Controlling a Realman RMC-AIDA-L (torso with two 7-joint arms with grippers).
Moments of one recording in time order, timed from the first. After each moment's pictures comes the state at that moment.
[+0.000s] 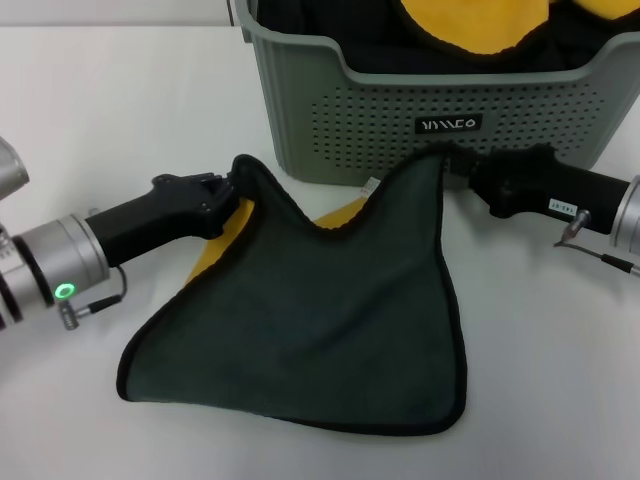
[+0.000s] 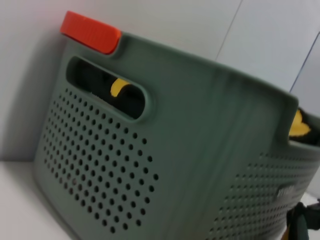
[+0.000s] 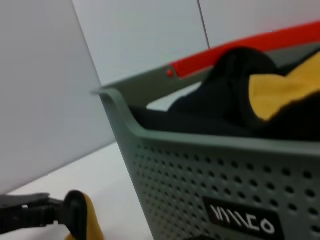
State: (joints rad) left arm -0.43 -2.07 0.88 0.36 1.50 1.29 -1.20; right arm 0.58 2.03 -1.34 -0.36 -1.12 -1.11 1.16
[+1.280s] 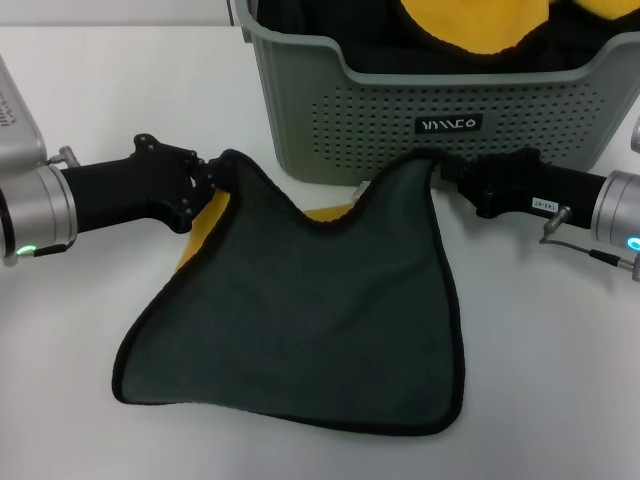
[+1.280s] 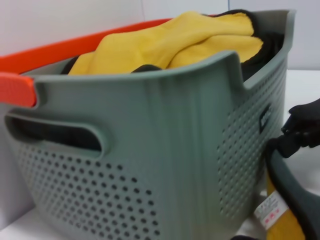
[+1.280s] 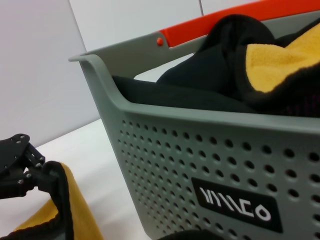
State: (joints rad) left arm -0.39 -2.09 0.89 0.79 1.83 1.27 -1.14; right arm 0.62 2.03 -1.42 -0.36 -1.12 -1.00 1.20
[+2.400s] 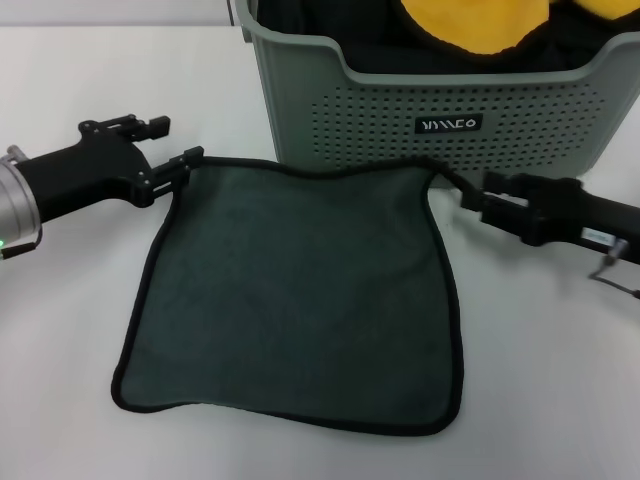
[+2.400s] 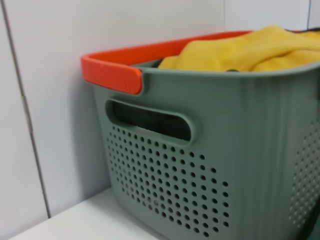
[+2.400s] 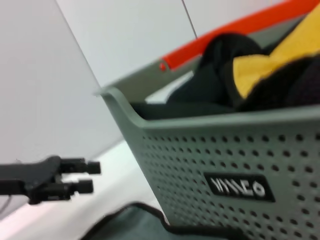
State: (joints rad) left arm -0.32 -2.09 0.87 0.81 1.72 1.19 -1.21; right arm 0.41 2.00 -1.44 -0.57 -1.13 -1.12 1.37
